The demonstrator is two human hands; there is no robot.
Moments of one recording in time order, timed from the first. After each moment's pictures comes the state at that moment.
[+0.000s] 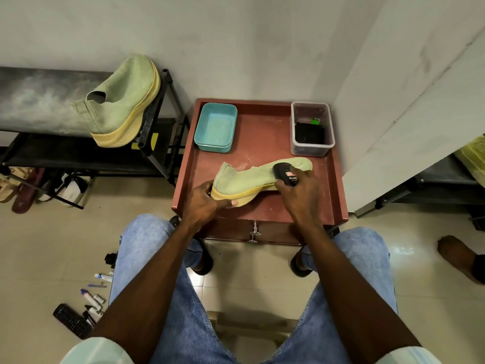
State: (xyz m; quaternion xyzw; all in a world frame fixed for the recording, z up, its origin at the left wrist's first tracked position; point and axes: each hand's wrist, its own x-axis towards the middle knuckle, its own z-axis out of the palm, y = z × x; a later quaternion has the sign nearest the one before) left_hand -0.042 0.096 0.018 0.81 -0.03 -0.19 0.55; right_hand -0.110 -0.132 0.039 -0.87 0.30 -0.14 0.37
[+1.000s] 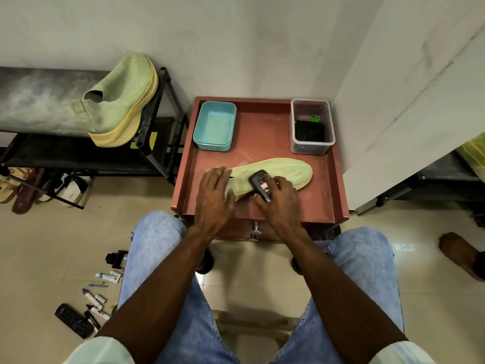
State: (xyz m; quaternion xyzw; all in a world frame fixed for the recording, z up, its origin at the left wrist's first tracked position) left_hand -0.055 0.070 0.018 0.93 -0.23 0.09 0.28; right_hand -0.115 -0.096 0.010 -0.95 0.16 -0.12 0.24
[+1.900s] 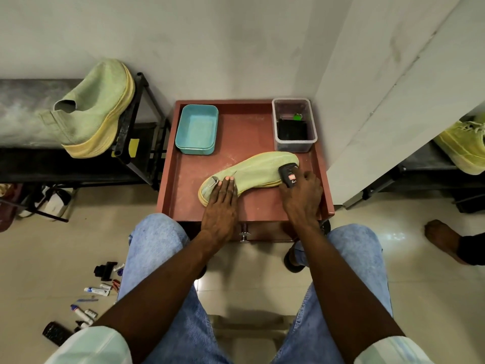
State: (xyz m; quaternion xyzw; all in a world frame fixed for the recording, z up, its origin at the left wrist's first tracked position) left_hand -0.070 0.031 -0.002 0.92 -0.36 -0.08 -0.11; right_hand -0.120 -0.162 0.014 -0.90 0.35 -0.12 0.23
